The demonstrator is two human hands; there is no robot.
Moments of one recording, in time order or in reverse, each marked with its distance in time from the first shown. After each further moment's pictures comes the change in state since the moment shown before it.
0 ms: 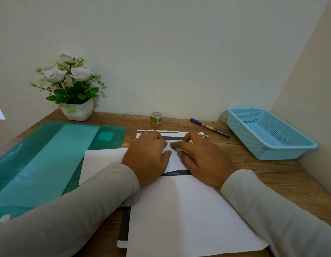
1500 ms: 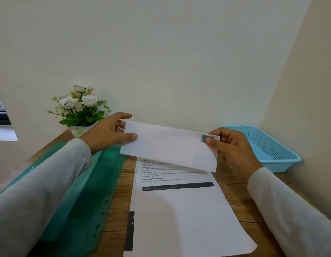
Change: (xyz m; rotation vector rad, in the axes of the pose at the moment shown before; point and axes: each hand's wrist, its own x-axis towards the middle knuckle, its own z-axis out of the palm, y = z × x) left_hand 0.022 -0.093 -0.091 -0.763 0.069 -0.099; right_hand -0.009 0.044 -0.059 1.051 0.390 0.270
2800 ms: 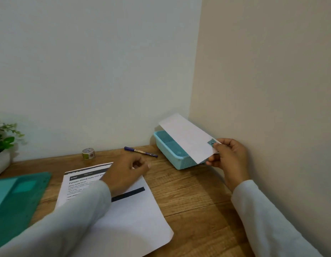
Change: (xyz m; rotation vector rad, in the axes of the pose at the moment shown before) left_hand 0.004 0.070 0.205 0.103 -0.184 0.320; right_hand -0.072 0.007 -0.139 0.221 0.708 0.144
